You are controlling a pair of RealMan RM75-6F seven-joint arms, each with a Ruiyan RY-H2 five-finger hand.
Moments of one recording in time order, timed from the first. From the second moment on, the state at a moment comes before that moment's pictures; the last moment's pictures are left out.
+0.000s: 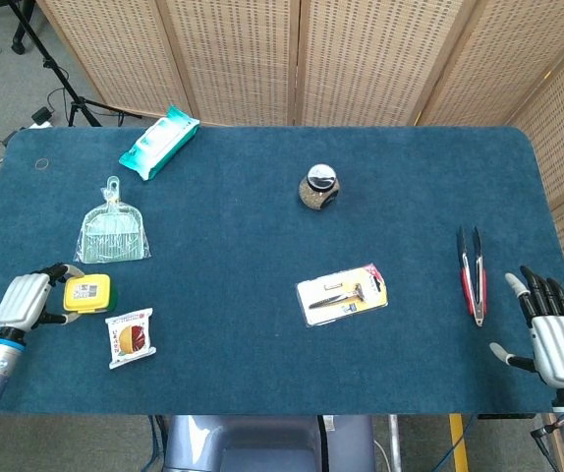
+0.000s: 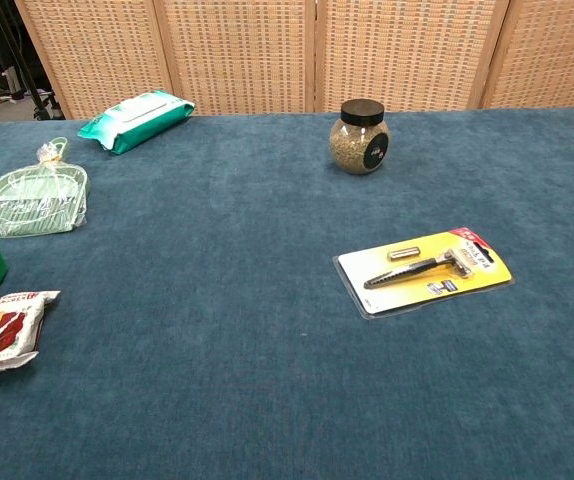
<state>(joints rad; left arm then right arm) -0.35 -1.35 -0.03 -1.14 1.43 1.13 -0.44 0.11 -1.11 0.07 -1.59 -1.50 1.45 0.05</state>
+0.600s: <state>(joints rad) -0.64 -0.95 0.17 -1.30 1.69 0.66 -1.06 0.11 -1.12 0.07 -1.59 -1.50 1.45 0.01</state>
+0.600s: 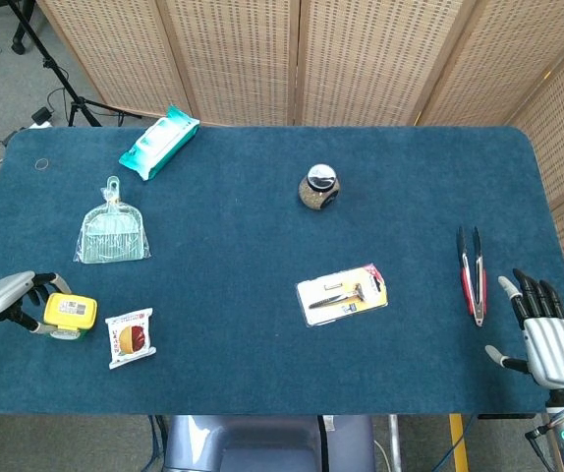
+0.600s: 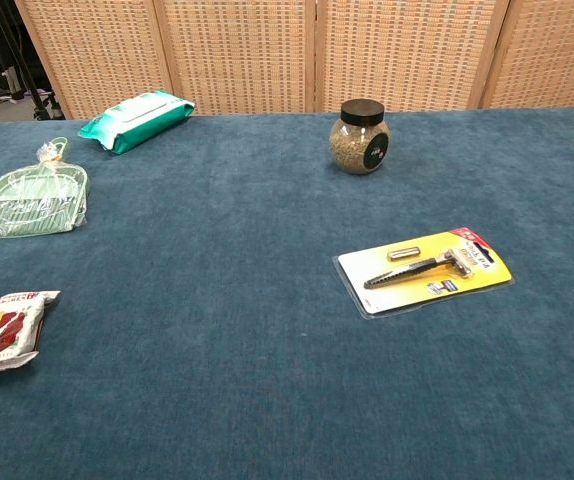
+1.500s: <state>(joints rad) -0.49 -1.09 0.11 -1.12 1.53 0.91 -0.79 0.11 -1.12 0.07 -1.59 -1.50 1.45 0.02</state>
